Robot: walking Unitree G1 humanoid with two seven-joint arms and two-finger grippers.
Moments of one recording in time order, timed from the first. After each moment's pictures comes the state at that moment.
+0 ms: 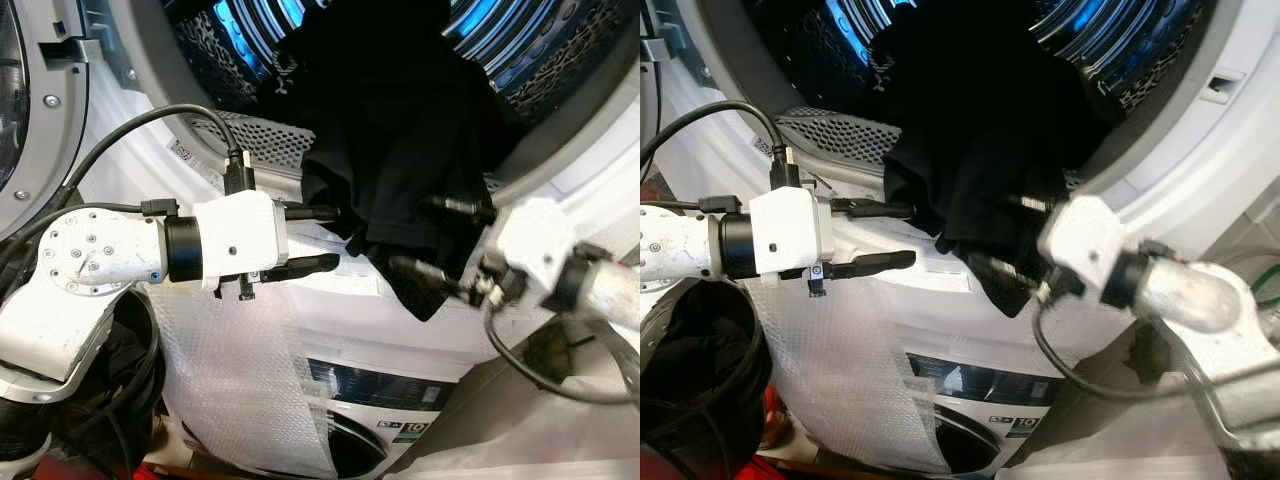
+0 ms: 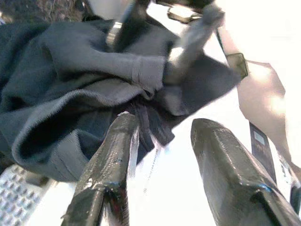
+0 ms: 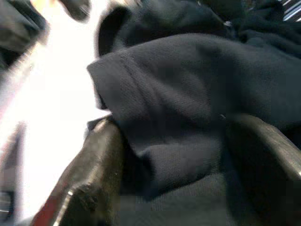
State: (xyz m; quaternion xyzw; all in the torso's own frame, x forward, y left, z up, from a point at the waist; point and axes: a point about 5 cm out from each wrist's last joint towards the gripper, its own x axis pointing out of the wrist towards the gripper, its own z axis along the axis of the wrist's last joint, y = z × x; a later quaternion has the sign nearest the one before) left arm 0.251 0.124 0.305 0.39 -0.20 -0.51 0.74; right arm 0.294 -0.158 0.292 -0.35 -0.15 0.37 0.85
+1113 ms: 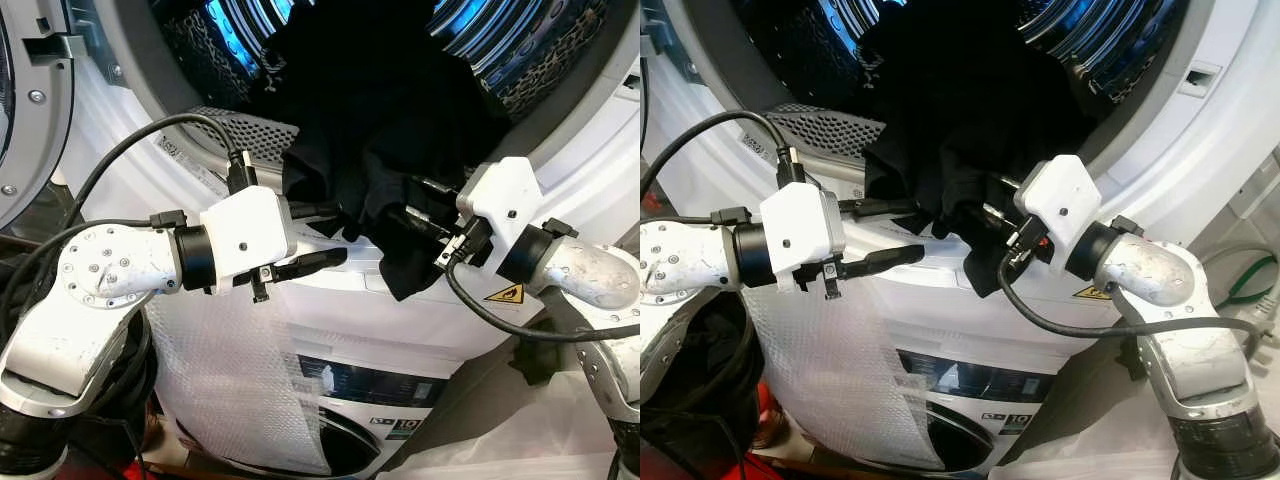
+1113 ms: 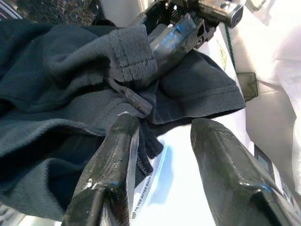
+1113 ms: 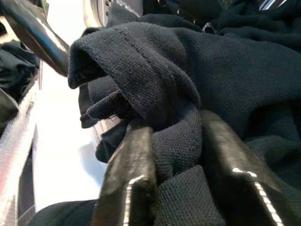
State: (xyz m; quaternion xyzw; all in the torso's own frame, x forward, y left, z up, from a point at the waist) left arm 0.253 0.118 0.299 0.34 -0.20 -0.49 0.77; right arm 0.297 -0.140 0.293 -0.24 -0.15 0.40 0.87
